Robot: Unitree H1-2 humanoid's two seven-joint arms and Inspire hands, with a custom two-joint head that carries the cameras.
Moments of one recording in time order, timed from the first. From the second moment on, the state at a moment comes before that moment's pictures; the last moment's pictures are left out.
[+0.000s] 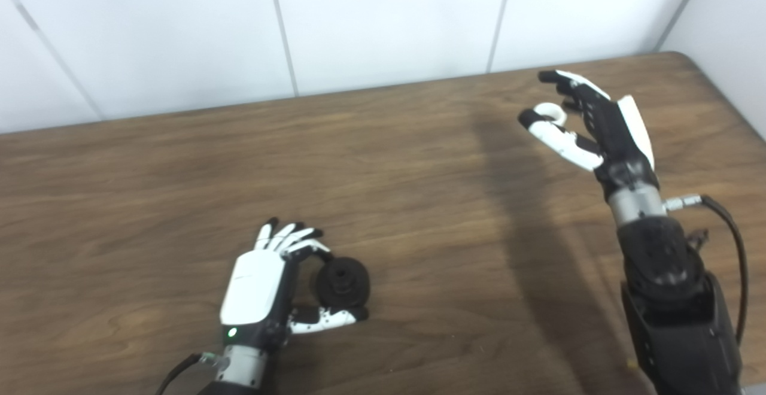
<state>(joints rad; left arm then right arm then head) 0.10 0.19 -0.36 -0.19 0.91 0.00 0.11 -0.12 -0.29 -0.09 -0.44 -0.32 0.44 0.00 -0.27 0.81</state>
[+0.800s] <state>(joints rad) 0.12 0.23 -0.30 -0.21 0.88 -0.05 0.08 -0.35 -0.46 0.00 -0.12 -0.56 0.44 0.07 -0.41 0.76</state>
